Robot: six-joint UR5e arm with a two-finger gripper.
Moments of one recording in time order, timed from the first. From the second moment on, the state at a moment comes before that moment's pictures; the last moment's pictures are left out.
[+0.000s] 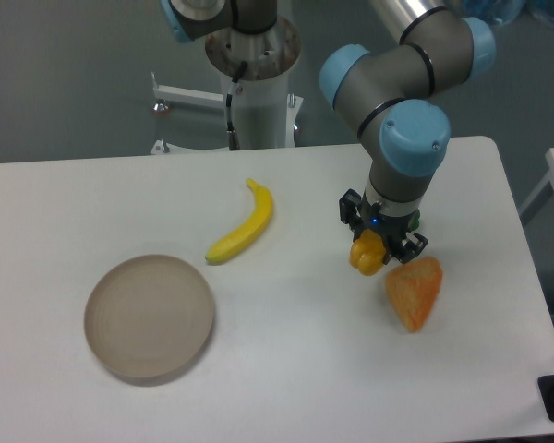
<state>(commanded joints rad) 2.33 -2.05 -1.24 -1.41 1.57 1.27</state>
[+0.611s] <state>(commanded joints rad) 2.34 -2.04 -1.25 -1.41 1.56 1.30</state>
